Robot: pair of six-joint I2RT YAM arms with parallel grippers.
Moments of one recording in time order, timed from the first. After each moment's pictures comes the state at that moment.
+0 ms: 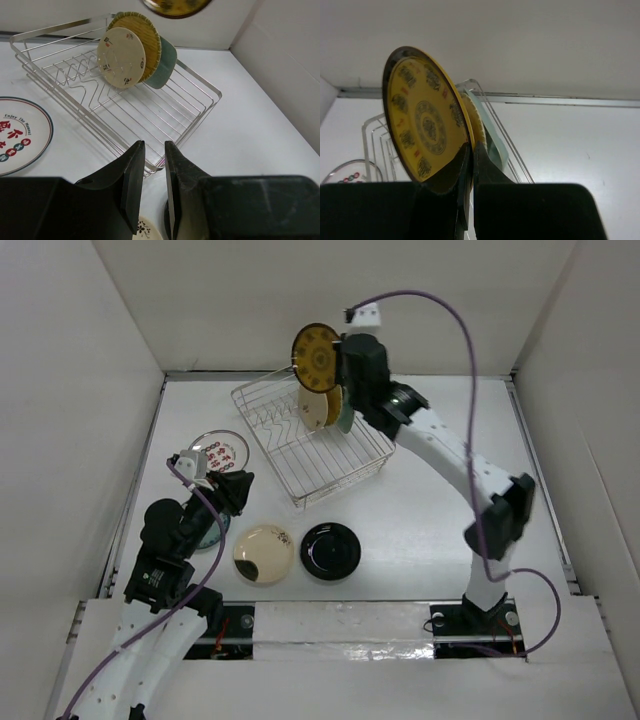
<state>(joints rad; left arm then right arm) -0.35 0.42 0.62 -0.22 0.11 -0.34 0.69 1.70 1.83 -0.27 0.59 0.22</state>
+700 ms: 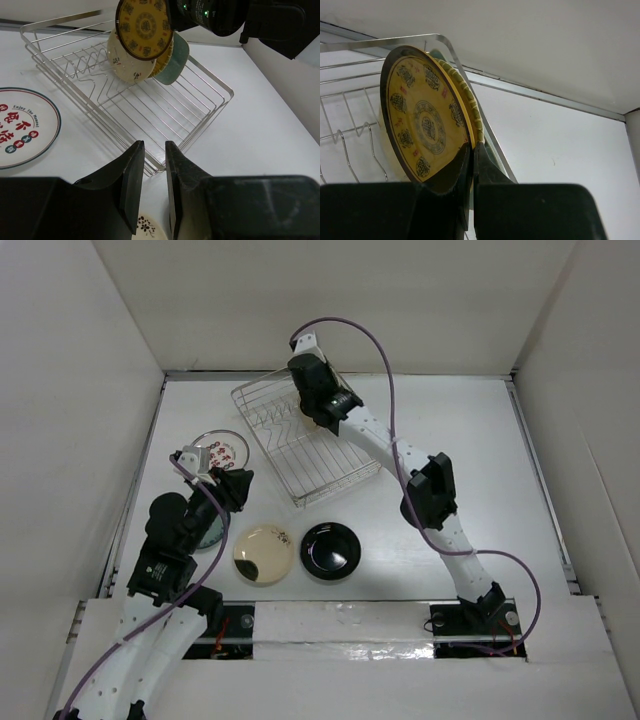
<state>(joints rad) -0.35 0.46 0.62 -0.22 0.08 -0.34 0.74 2.40 2.43 -0.40 0.82 -0.13</state>
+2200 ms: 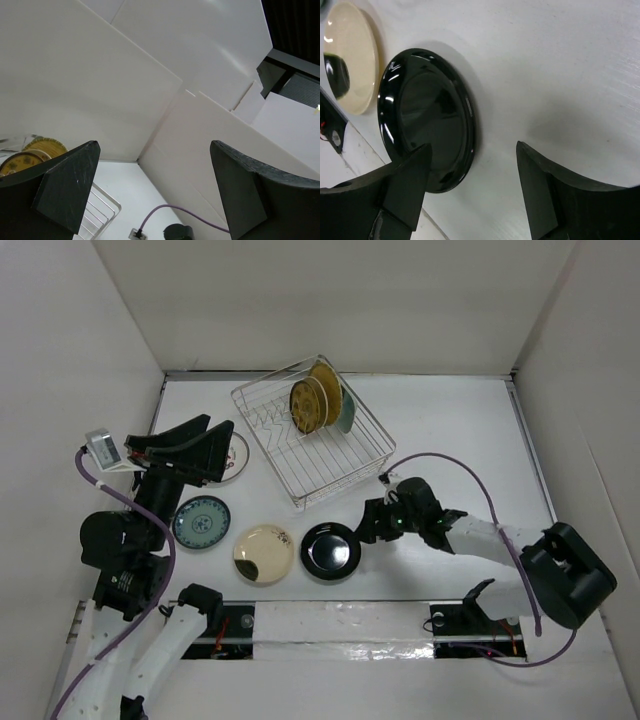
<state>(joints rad) -0.35 0.52 0.95 0.07 0.06 -0.72 0.64 1.31 0.49 0.11 -0.34 0.52</state>
